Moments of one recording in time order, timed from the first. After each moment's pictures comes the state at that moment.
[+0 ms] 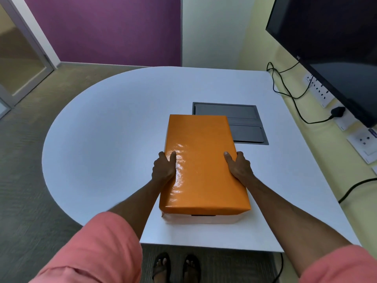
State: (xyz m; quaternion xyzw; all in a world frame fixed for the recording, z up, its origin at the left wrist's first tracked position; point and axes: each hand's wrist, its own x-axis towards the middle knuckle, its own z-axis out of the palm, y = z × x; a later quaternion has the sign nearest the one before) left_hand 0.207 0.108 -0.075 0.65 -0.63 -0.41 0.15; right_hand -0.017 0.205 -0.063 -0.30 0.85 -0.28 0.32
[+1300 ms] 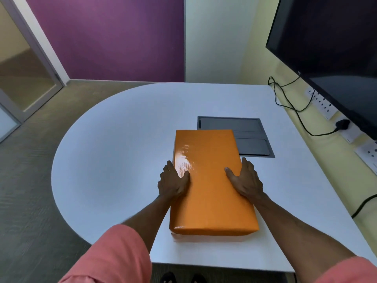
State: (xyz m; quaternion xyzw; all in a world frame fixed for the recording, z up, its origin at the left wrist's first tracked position) left_hand 0.211 0.100 -0.089 0.62 -0.71 -0.30 0.11; right_hand -0.012 0.202 -0.069 -0.39 0.88 -0.19 0.20
